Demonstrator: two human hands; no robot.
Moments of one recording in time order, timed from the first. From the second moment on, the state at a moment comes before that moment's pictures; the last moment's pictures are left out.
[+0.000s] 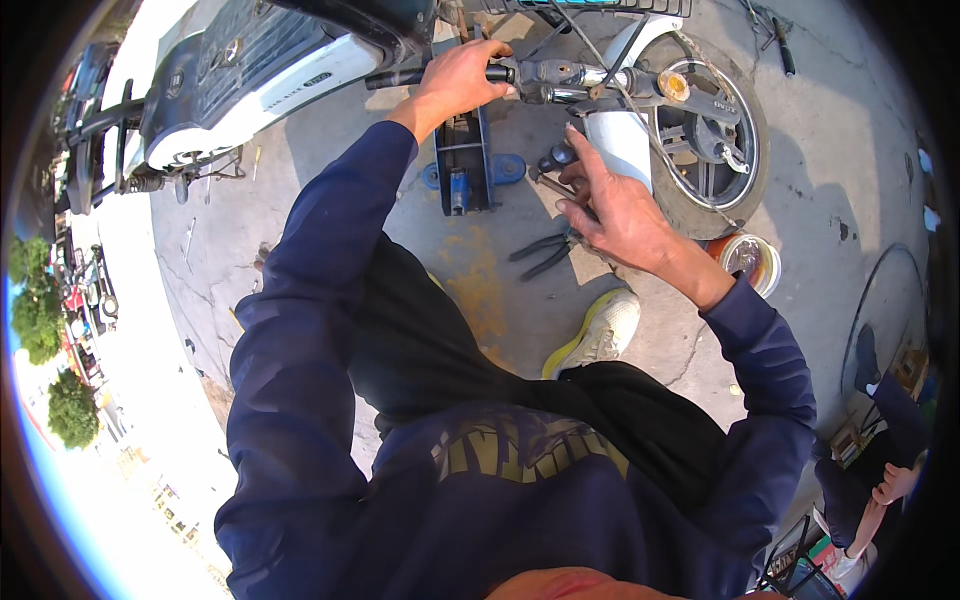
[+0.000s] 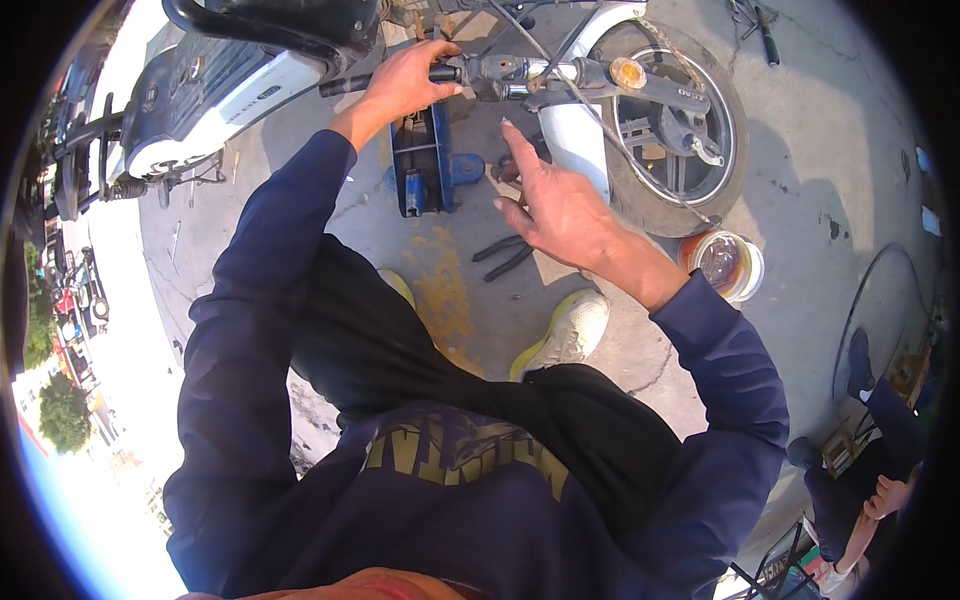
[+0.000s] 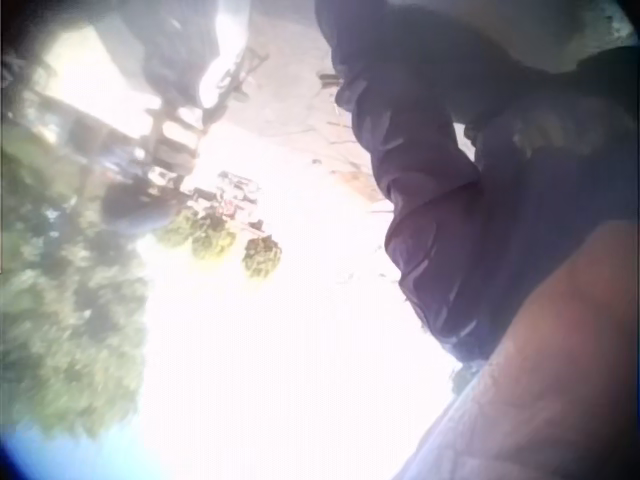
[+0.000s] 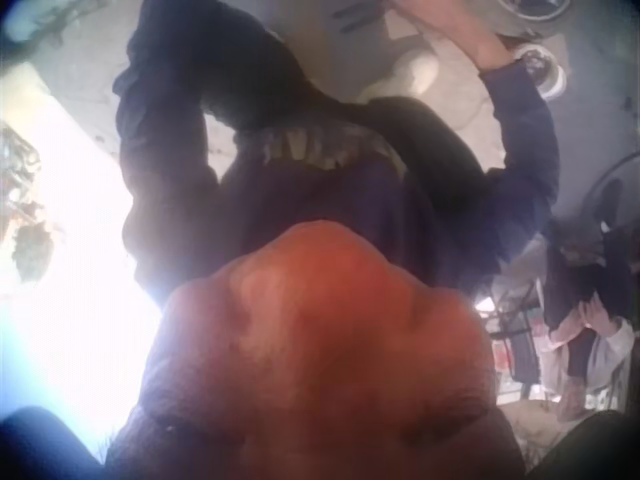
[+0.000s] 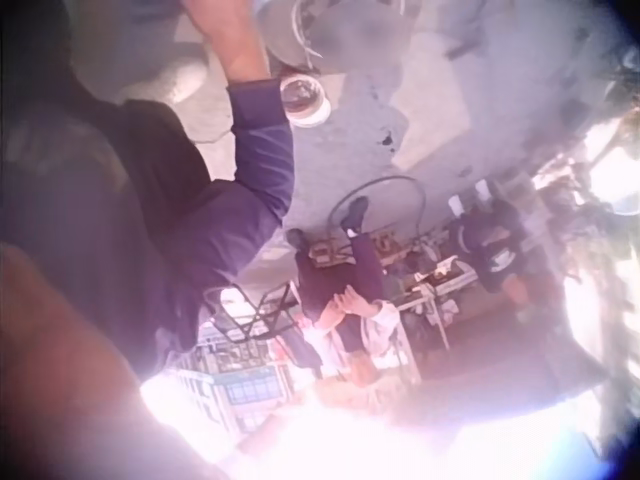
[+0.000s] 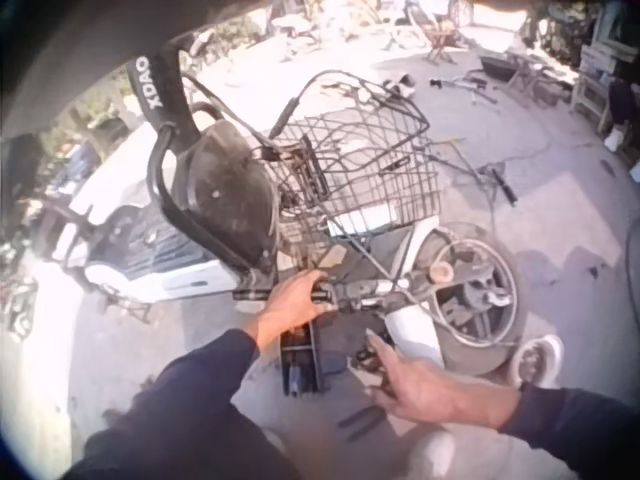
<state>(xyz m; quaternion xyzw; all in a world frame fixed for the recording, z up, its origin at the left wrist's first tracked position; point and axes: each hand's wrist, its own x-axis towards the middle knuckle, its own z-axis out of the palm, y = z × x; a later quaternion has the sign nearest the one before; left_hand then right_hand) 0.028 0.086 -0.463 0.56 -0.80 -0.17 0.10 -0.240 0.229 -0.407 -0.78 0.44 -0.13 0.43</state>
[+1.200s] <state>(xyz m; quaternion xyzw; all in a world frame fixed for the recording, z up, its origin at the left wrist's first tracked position) 0.121 0.155 -0.471 0.53 -0.81 -0.24 -0.08 -0.194 0.208 -0.424 -0.84 0.38 -0.11 0.37</state>
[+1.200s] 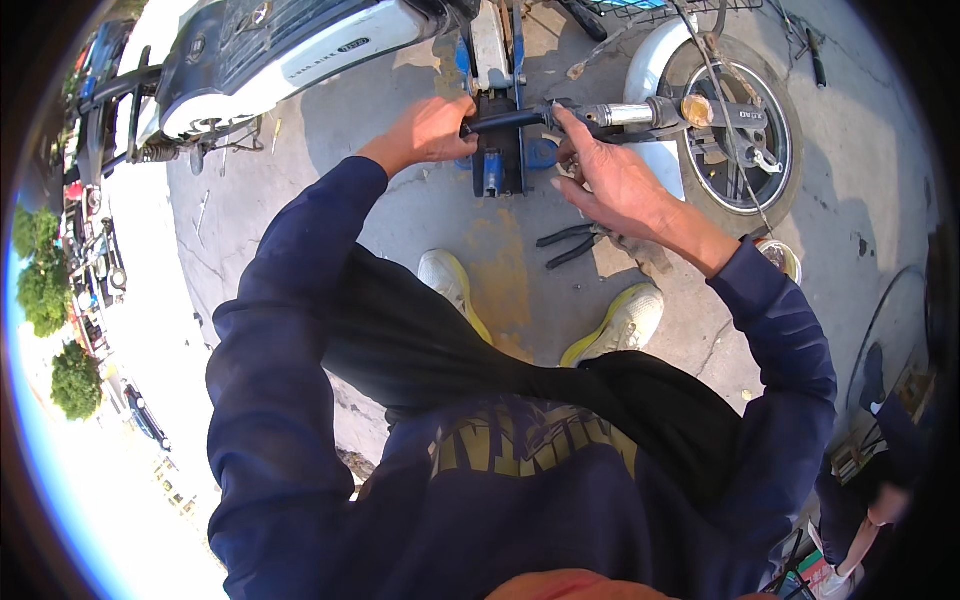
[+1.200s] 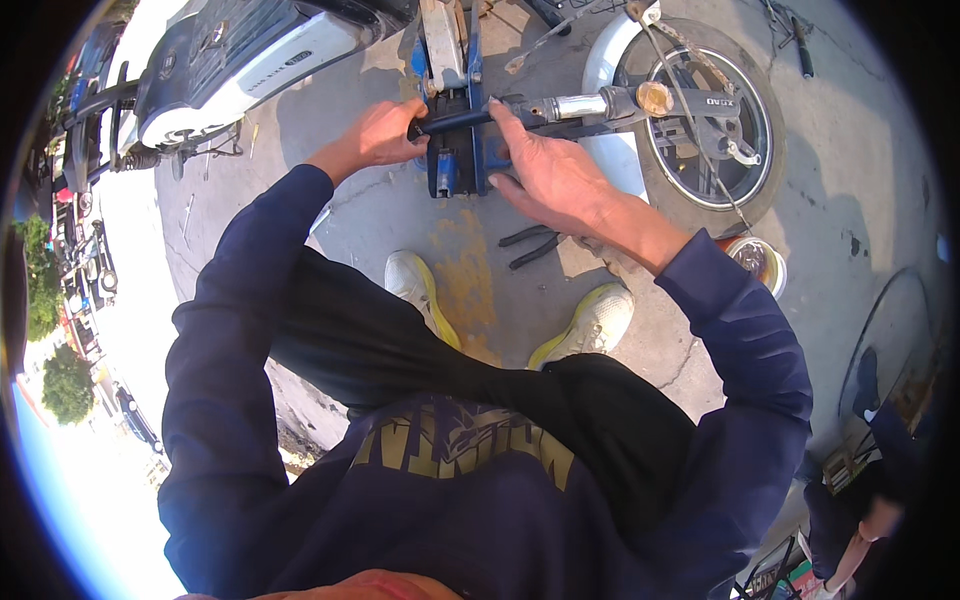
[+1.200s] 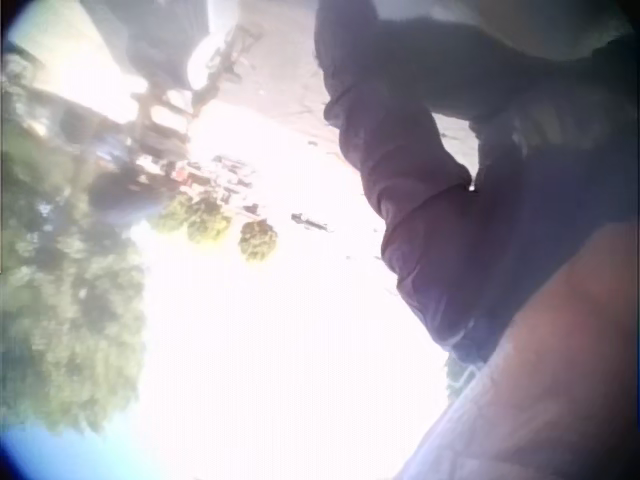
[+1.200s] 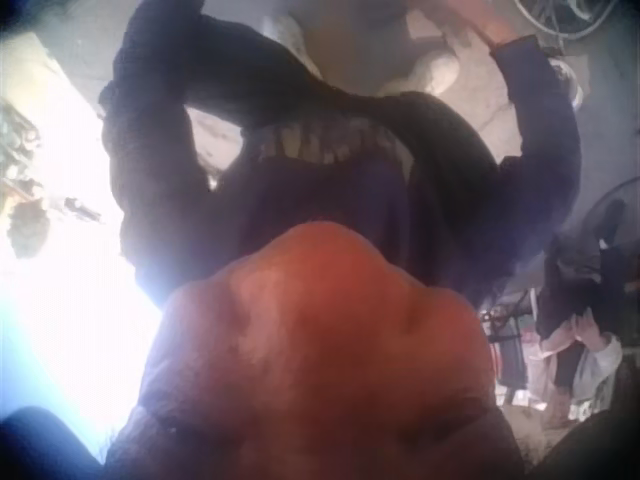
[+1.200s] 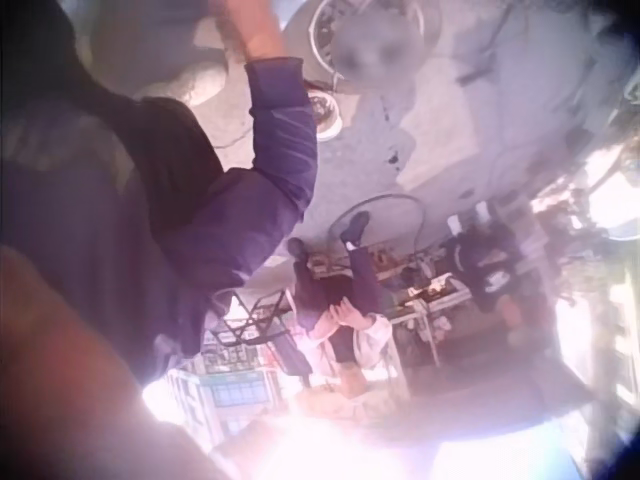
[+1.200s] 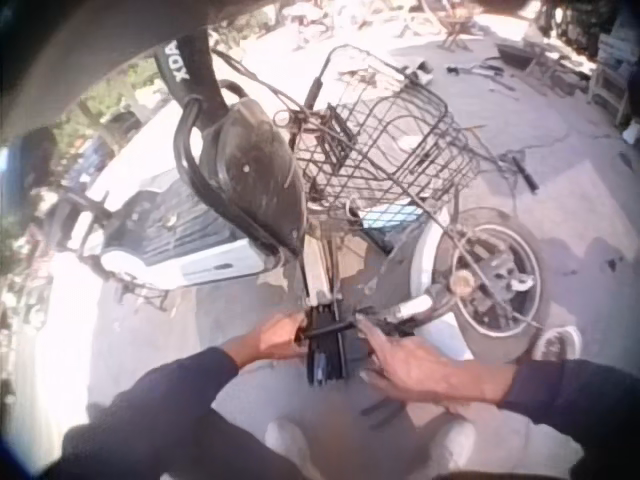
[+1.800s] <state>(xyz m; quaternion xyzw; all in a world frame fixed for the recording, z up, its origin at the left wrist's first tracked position) 0.143 0.183 -0.493 0.57 -0.76 -0.30 0.06 -0.196 0.221 -0.442 -0.84 0.39 -0.04 0.38</state>
